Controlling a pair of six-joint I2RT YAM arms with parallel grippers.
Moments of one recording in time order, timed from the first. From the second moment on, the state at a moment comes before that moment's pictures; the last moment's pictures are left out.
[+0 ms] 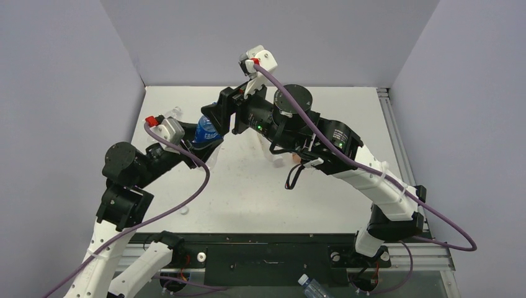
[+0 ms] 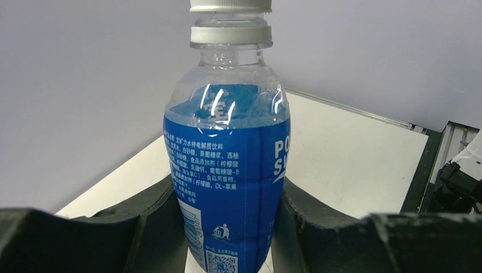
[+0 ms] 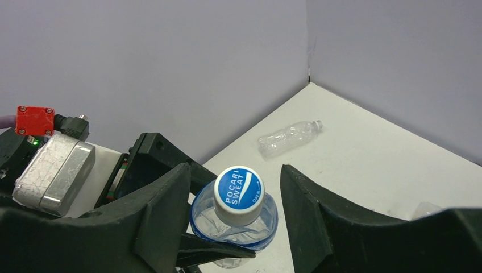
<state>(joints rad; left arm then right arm) -0.39 0.73 1.09 -0.20 0.52 -0.01 1.20 1.67 2.29 -0.60 0.27 0.22</state>
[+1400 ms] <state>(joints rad) -0.39 0.74 1.20 0.00 1.02 -0.45 1.04 1.50 2.07 -0.28 -0.61 0.28</state>
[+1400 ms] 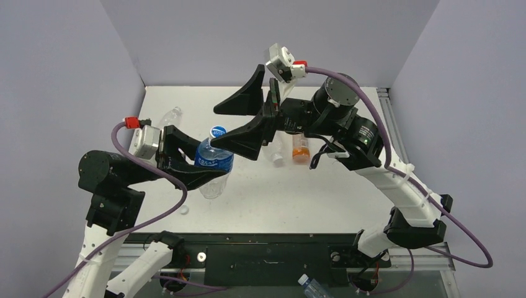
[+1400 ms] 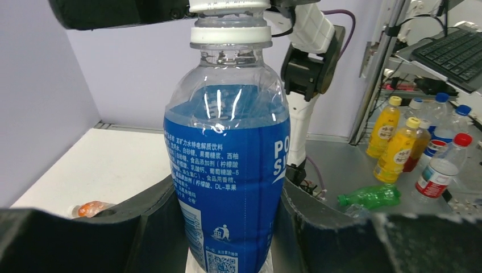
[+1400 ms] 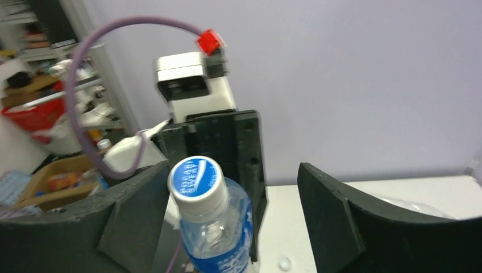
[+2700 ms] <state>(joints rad) -0.39 0.74 1.12 -0.24 0.53 0.08 1.16 1.71 2.31 -0.58 0.22 0.23</state>
